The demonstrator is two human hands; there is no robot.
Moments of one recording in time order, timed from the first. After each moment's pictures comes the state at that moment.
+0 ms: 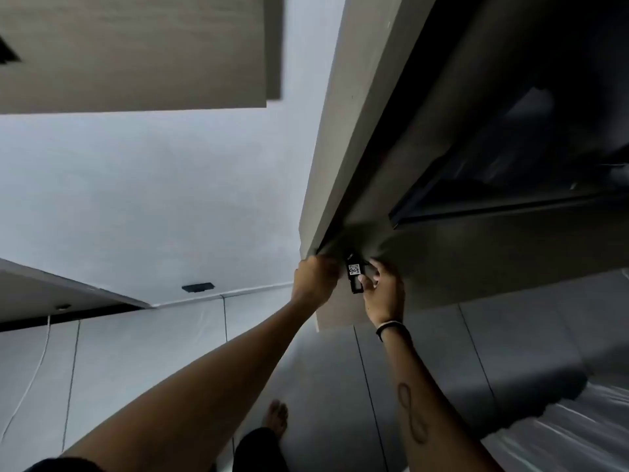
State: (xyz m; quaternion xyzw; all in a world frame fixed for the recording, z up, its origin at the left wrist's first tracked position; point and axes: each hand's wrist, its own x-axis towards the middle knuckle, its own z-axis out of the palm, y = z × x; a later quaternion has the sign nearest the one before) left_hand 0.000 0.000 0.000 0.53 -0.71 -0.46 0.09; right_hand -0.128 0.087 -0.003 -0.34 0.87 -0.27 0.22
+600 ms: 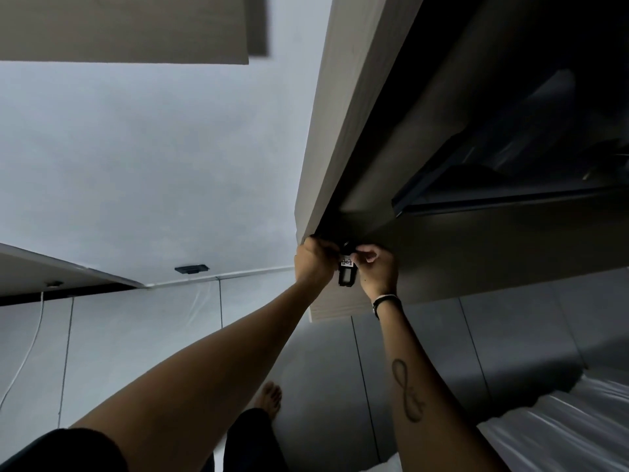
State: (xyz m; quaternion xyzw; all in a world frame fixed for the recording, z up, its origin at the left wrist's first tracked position) left_hand -0.030 -0.006 -0.026 0.61 -0.55 -0.55 0.15; right_hand -0.149 0.055 -0.034 -0.26 0.85 -0.34 0.32
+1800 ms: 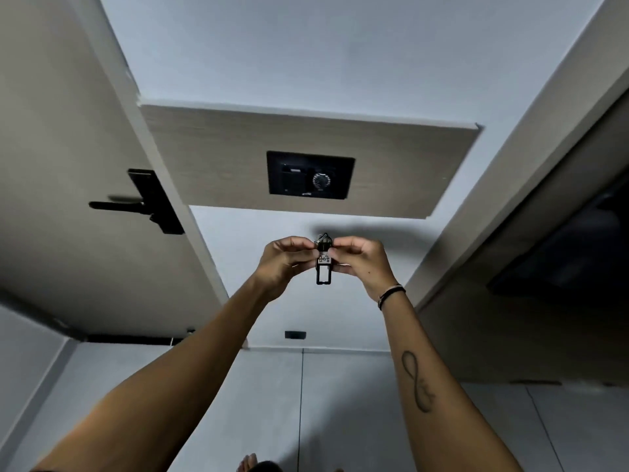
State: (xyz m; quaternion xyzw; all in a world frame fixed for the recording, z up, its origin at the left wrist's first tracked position) left_hand 0.354 -0.077 0.231 0.40 -0.41 -0.72 0.38; right_hand 0.156 -0.034 0.247 -0.41 0.55 -0.50 0.53
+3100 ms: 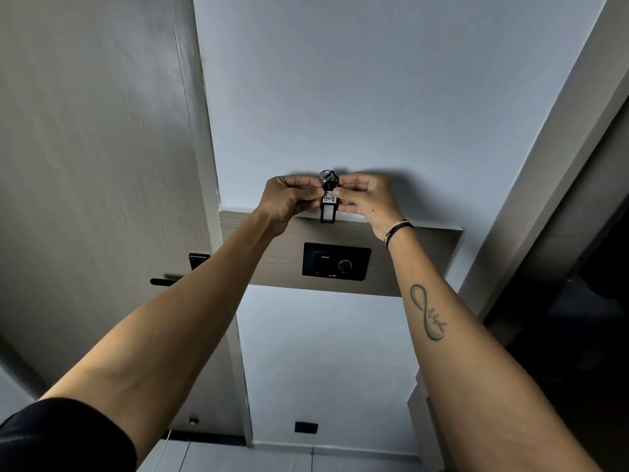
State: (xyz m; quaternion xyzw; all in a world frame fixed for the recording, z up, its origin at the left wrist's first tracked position) left_hand 0.403 -0.156 0.498 0.33 -0.54 -0.58 0.52; right_hand 0.210 -0.117 0.509 -0.58 0.46 -0.57 0.37
